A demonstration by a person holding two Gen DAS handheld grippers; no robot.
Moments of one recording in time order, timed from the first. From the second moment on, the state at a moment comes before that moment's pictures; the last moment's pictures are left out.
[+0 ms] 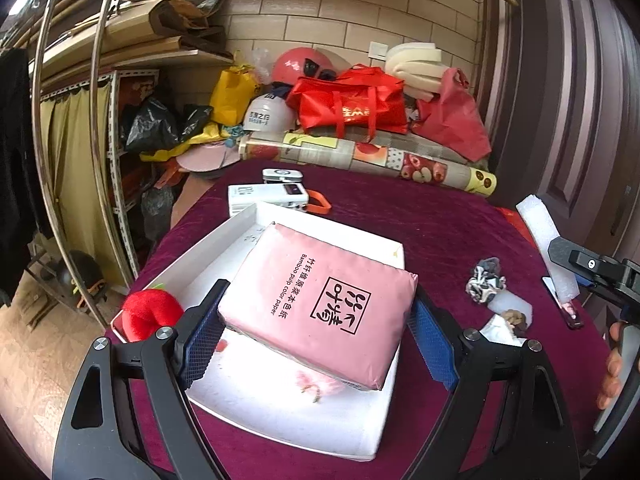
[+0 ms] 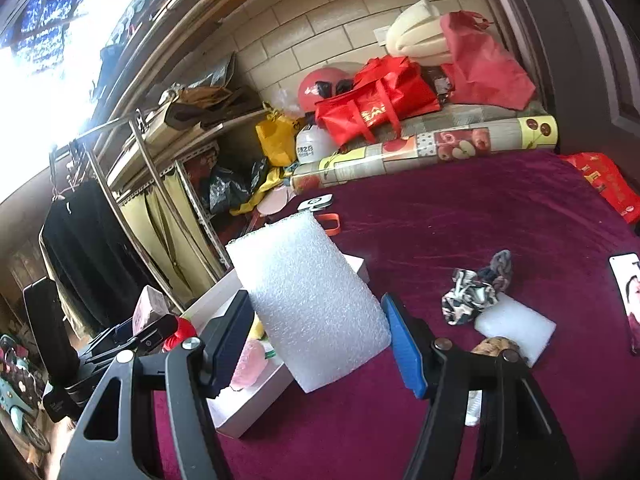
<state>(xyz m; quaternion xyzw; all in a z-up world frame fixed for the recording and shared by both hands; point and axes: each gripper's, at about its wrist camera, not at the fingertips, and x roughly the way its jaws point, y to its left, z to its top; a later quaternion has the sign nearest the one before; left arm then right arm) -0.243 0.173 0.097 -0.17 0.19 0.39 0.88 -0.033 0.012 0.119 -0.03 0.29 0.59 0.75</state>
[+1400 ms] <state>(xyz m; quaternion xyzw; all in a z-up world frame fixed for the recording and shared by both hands) -0.237 0.271 0.058 -0.16 0.24 0.52 0.80 -0.065 0.148 0.044 -0.07 0.35 0.60 0.71</state>
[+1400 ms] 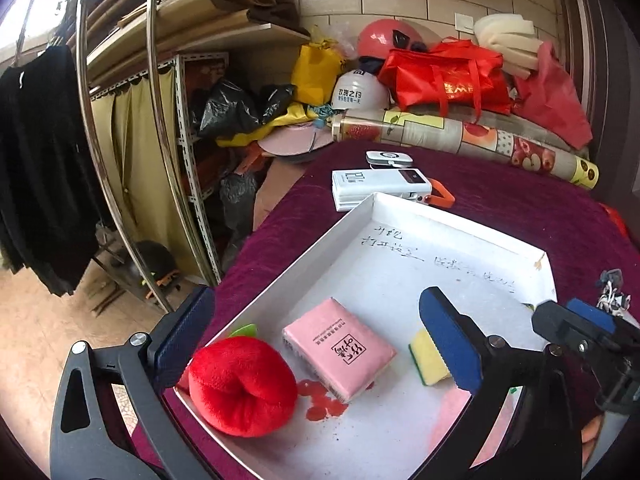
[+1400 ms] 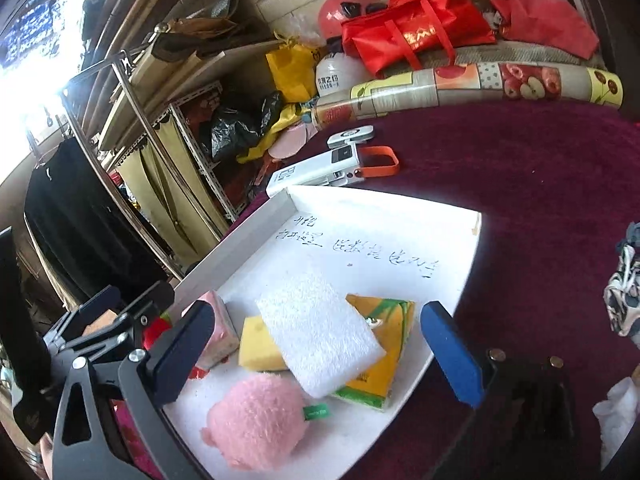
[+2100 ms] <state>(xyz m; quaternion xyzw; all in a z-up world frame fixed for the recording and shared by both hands) -0.224 0.211 0.088 -0.16 0.21 0.45 0.85 -0.048 0.060 0.101 0.00 0.27 0.57 0.77</state>
